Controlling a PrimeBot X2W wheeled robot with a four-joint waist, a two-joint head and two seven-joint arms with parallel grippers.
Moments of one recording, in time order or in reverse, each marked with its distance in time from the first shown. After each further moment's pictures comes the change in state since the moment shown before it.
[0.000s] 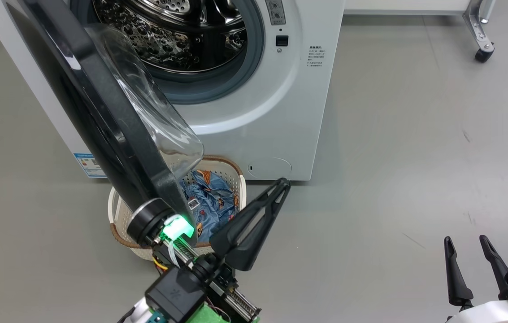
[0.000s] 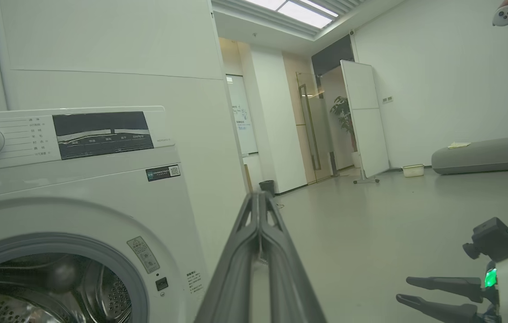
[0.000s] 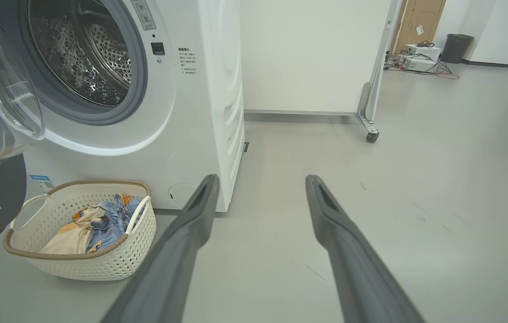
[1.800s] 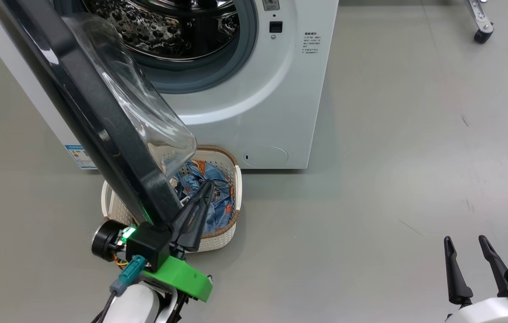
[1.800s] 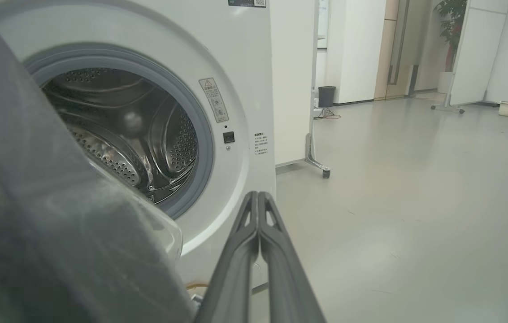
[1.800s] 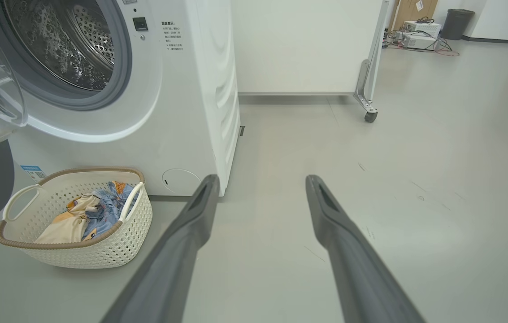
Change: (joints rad) left arm 0.000 -0.033 0.138 0.435 -0.074 0.065 0.001; right arm -0.026 0.016 -0.022 0.053 -0.001 0.032 0.000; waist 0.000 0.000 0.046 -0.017
